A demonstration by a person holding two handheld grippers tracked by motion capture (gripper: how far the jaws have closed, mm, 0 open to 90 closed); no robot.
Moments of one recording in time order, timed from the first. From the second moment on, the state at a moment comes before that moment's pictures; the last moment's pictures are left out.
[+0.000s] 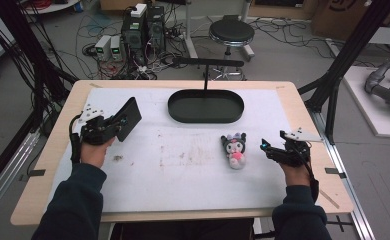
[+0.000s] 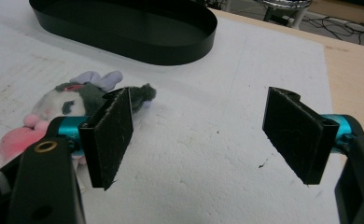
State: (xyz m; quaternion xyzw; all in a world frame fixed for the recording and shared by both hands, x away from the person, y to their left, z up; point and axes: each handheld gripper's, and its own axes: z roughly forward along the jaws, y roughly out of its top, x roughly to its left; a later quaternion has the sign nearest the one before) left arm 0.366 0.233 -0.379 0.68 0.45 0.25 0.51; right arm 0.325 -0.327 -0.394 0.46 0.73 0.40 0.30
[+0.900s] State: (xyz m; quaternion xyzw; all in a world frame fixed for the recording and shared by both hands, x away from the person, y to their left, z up) left arm 0.472 0.122 -0.362 0.73 0.37 0.23 0.53; right arm 0.327 -0.333 -0.396 0.47 0.73 0.41 0.29
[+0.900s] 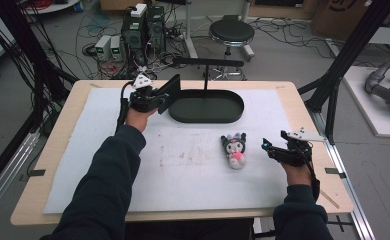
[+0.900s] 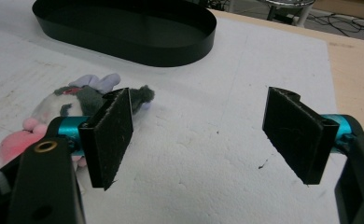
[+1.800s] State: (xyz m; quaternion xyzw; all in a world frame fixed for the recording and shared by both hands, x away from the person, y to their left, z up) left arm 0.533 0.066 -0.416 0.74 0.41 0.26 0.46; right arm 0.322 -0.338 -0.397 0.47 0.72 0.41 0.29
